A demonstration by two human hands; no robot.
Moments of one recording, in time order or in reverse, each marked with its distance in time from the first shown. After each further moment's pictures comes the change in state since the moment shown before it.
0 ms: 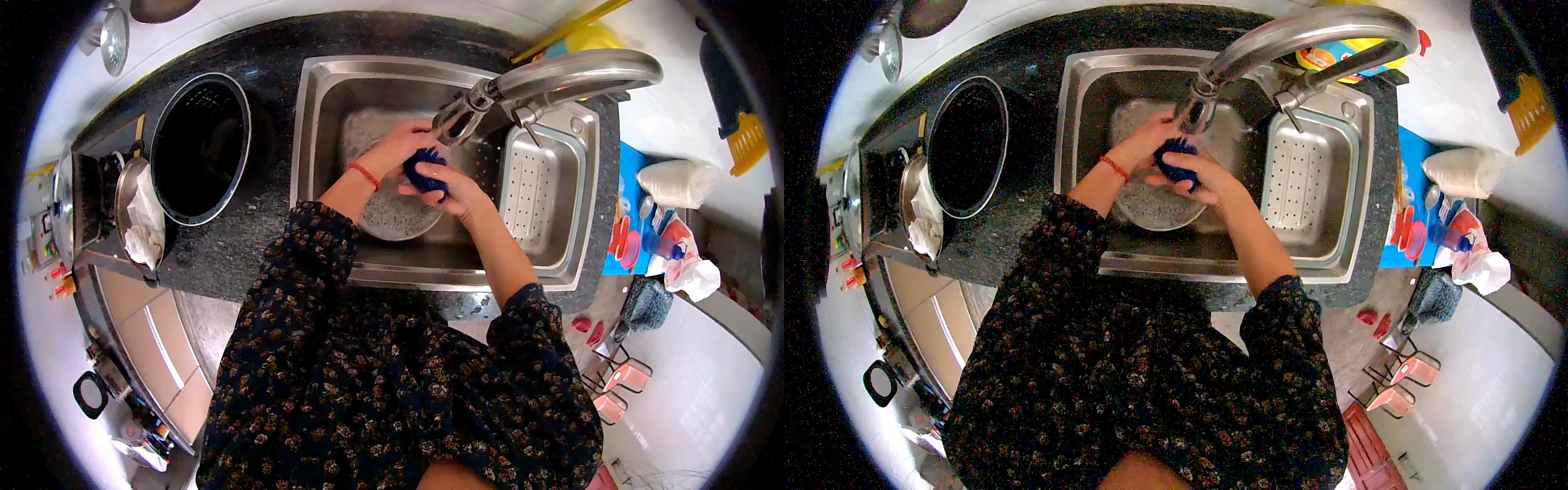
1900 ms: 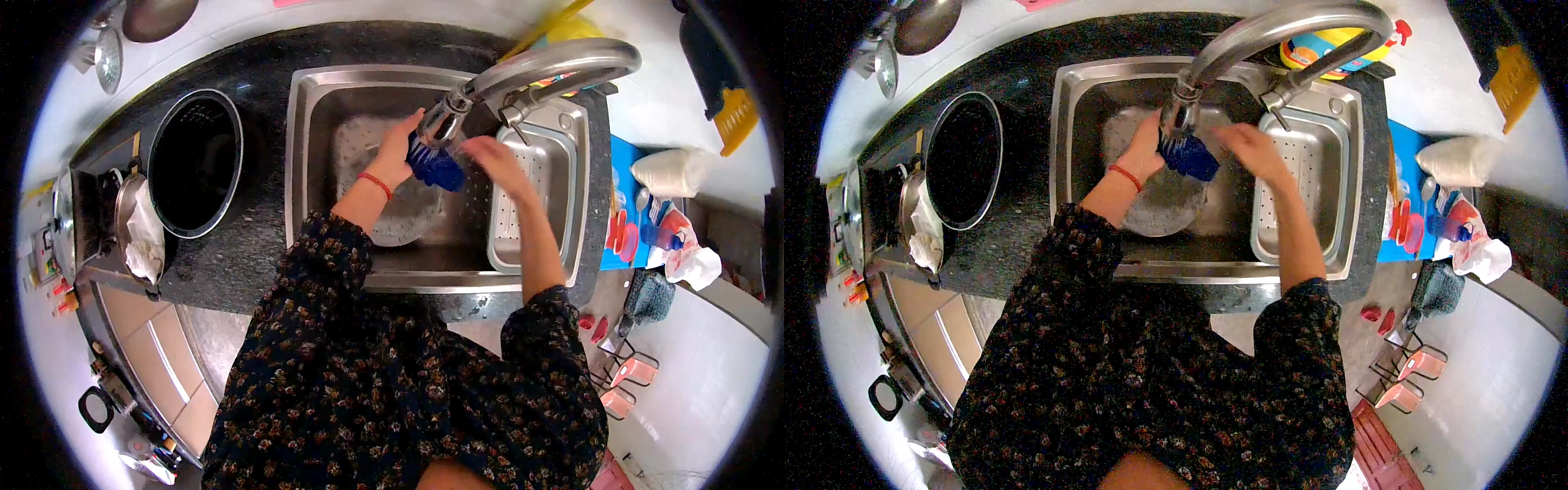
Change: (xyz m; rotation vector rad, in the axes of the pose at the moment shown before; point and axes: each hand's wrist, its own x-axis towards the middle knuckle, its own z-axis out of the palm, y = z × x) left_hand 0.020 -0.003 0.031 -0.743 0.260 -0.022; right_hand -0.049 -0.067 -0.055 -1.242 0.493 -0.455
